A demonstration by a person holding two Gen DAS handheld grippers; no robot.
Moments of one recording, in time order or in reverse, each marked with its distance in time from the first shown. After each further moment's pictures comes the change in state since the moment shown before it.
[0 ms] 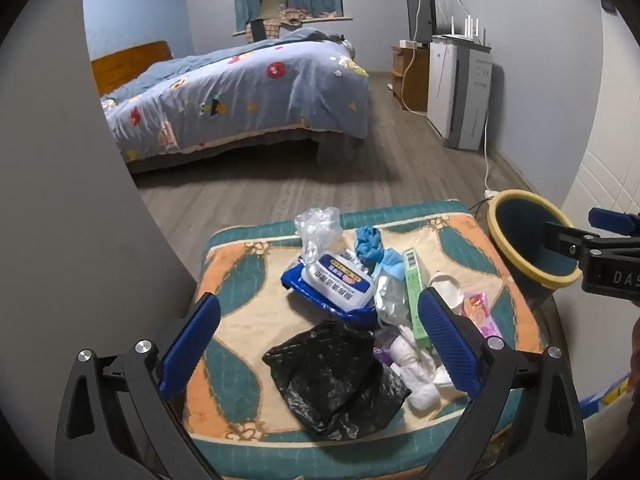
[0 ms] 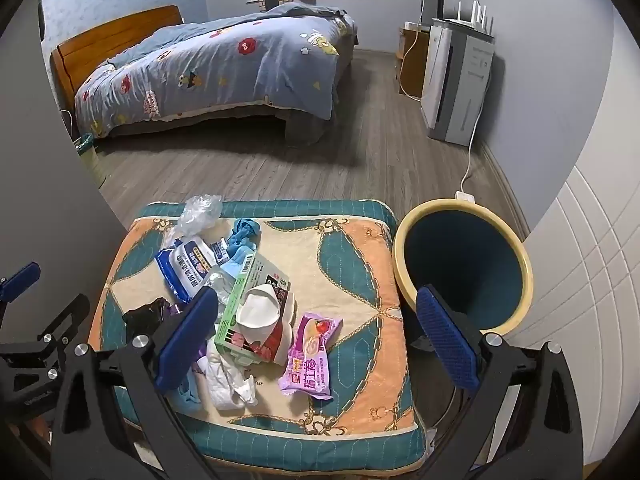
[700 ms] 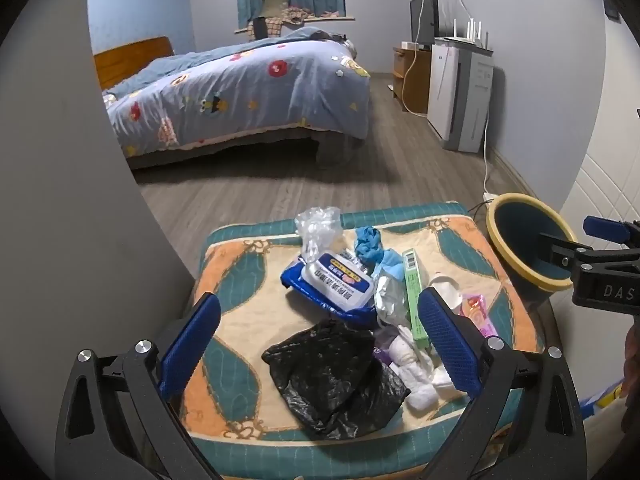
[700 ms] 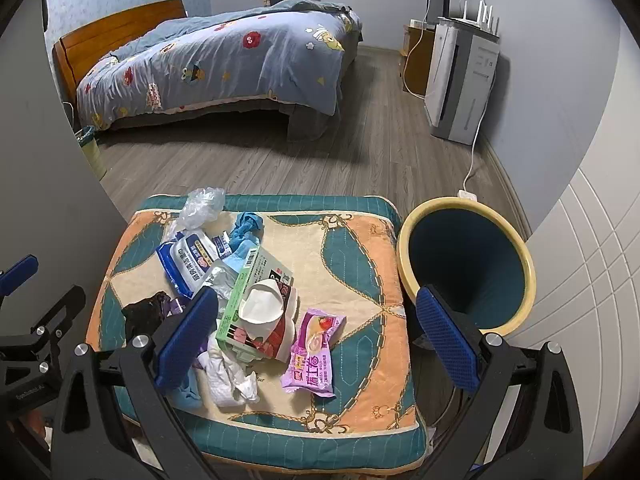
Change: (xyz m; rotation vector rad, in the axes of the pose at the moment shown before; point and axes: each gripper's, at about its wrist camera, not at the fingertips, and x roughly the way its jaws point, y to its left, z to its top) left arm 0.001 0.005 0.001 -0.025 -0.004 -0.022; right arm 0.005 0.005 -0.001 -0.027 0.009 -0.016
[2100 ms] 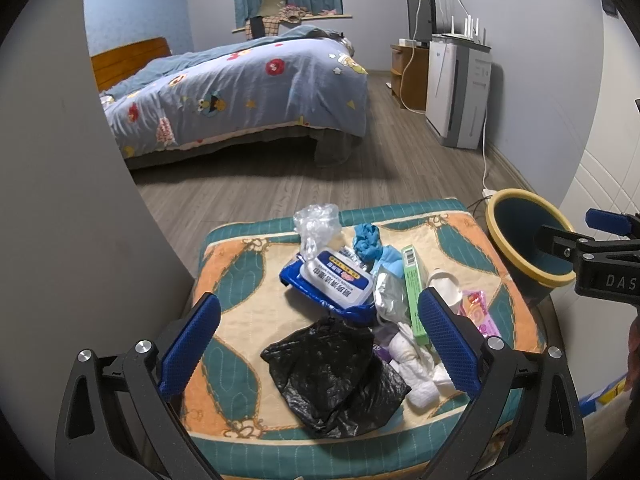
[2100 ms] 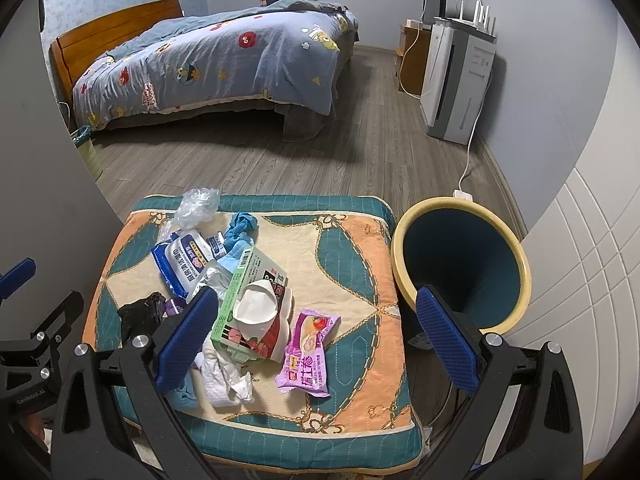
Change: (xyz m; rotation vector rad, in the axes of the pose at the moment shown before) left arm -0.002 0.001 0.001 0.001 -0.003 0.002; right arm 0.000 -0.003 0.000 0.002 0.001 -0.016
